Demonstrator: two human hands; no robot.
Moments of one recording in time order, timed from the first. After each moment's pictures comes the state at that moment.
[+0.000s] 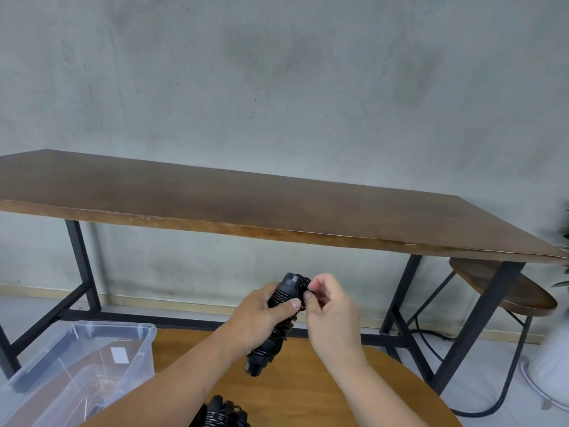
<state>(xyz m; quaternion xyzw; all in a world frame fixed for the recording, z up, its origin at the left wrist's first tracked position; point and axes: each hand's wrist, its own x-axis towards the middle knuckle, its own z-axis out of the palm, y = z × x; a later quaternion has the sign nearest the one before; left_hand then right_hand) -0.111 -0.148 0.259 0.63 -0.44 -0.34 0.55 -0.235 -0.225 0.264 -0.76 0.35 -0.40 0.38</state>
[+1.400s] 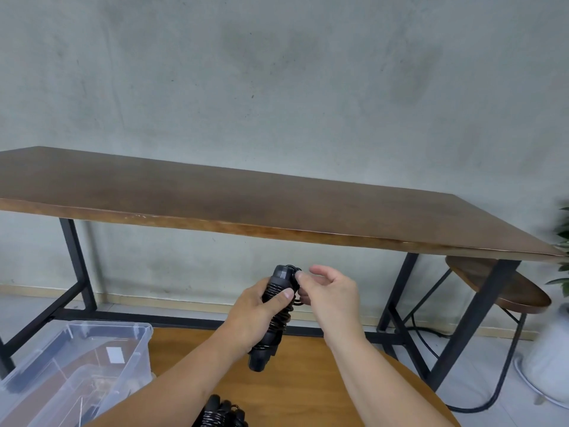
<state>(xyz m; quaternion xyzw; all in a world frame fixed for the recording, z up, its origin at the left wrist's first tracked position) -0.112 -0.152 0.255 0.62 -0.39 -0.32 0.60 -0.218 -0.241 0.281 -0.64 0.42 -0.40 0.50</state>
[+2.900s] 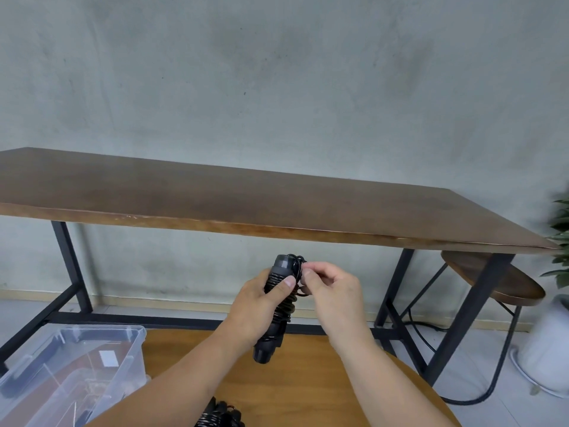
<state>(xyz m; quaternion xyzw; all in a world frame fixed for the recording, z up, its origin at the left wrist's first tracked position) -0.124 -0.165 0.266 0.62 -0.39 -0.30 0.61 -0.235 -0.246 0.287 -0.68 0.37 -0.42 0.48</state>
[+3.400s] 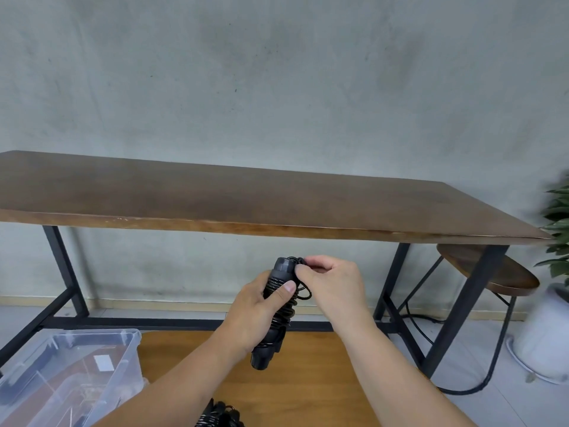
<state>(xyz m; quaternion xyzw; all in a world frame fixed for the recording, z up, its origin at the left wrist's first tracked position) -0.130 -0.165 0.265 0.60 -0.42 -0.31 0.60 -0.240 -0.256 0.307 -0.70 0.42 -0.37 0.45</state>
